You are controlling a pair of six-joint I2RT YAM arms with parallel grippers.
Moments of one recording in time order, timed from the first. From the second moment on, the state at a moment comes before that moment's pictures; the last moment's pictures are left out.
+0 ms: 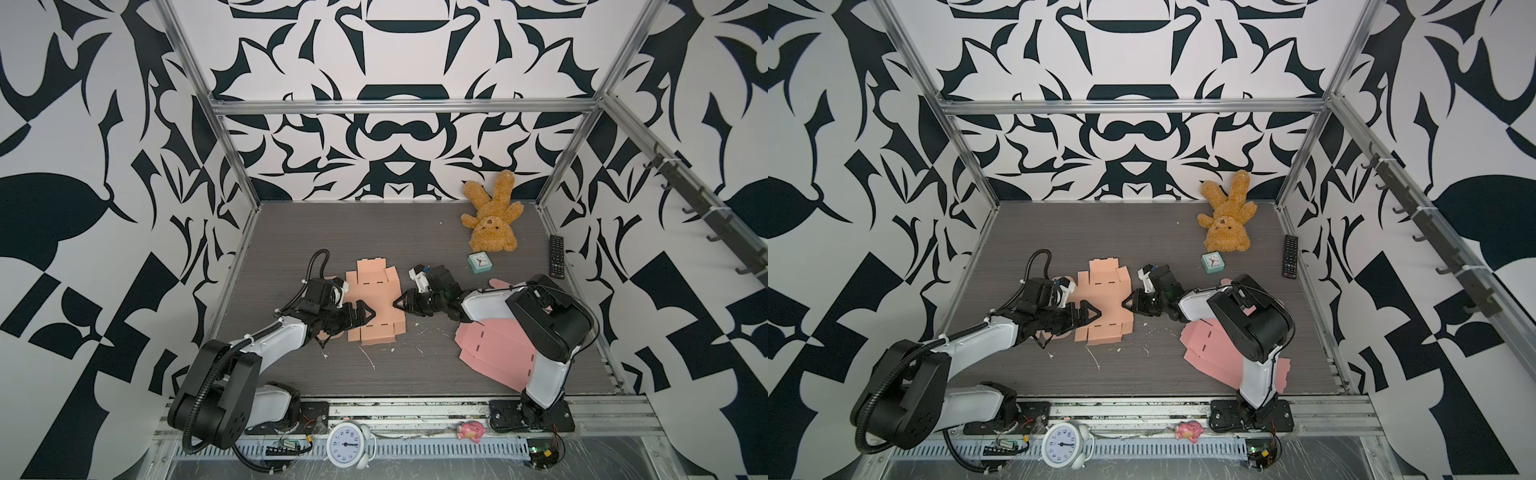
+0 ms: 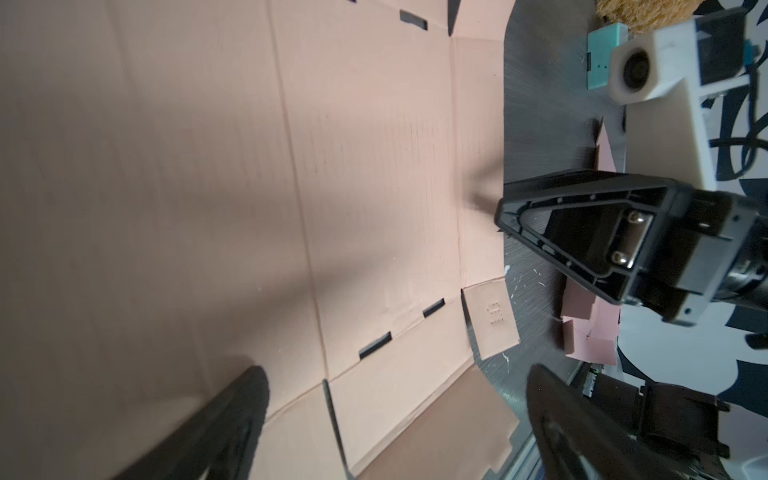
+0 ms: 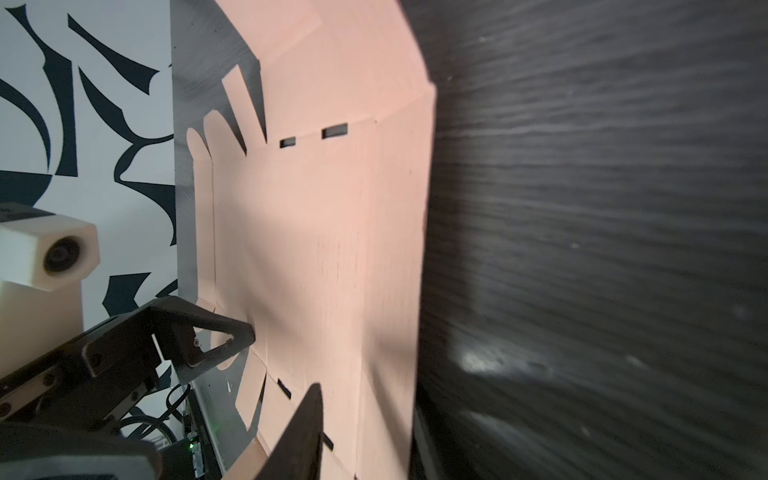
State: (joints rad) left arm -0.36 1.31 0.46 -0.06 0.55 -0.59; right arm 0.64 1.85 0.81 0.30 -0.49 0.82
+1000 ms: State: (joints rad) left arm -0.36 1.09 0.43 -0.12 0.52 -0.60; right arm 0.62 1.82 0.89 0.00 -0.51 0.65
